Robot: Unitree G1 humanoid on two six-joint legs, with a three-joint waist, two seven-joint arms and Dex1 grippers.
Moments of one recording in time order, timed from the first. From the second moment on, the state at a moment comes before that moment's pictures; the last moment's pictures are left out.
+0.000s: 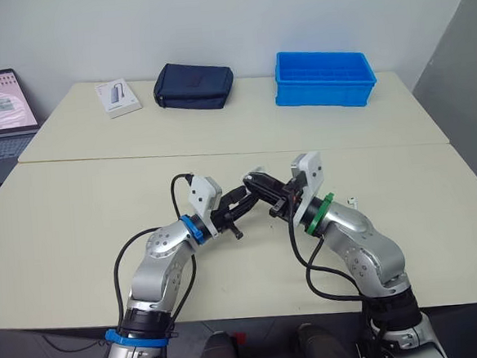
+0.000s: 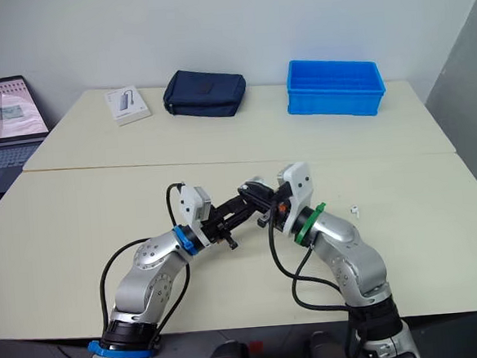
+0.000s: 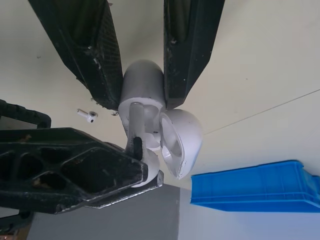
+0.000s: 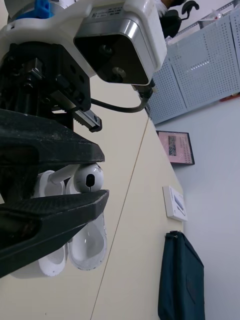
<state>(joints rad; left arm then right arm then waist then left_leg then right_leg) -0.31 0.29 -0.06 -0.05 -0.36 0.20 -0.78 -0.36 -0.07 0.14 -0.29 0.37 0.53 0.50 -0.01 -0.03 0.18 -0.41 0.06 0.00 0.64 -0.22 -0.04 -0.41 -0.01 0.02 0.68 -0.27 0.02</state>
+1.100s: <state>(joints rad) -0.29 0.28 -0.07 -0.05 -0.35 0.21 -0.77 -0.27 -0.12 0.20 -0.39 0.35 0.55 0.44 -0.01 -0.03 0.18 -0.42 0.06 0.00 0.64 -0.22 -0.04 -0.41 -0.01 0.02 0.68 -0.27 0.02</state>
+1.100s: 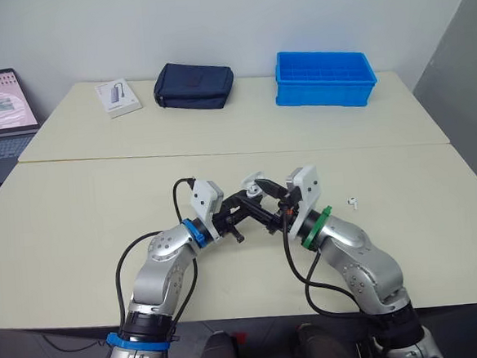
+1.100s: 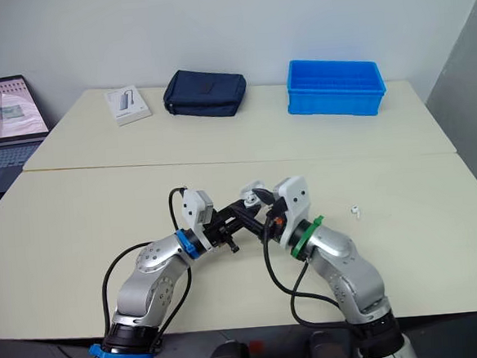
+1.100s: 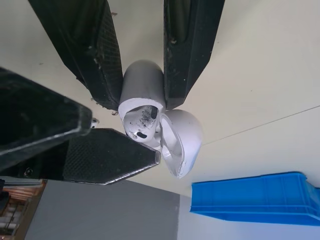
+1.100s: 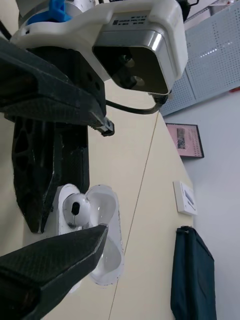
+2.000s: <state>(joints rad) -0.30 0.29 -0.06 0.00 -0.33 0.12 -0.78 0.52 -0.71 -0.63 -0.48 0.45 0.47 0.84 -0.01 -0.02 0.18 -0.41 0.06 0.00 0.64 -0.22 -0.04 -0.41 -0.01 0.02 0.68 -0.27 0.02</state>
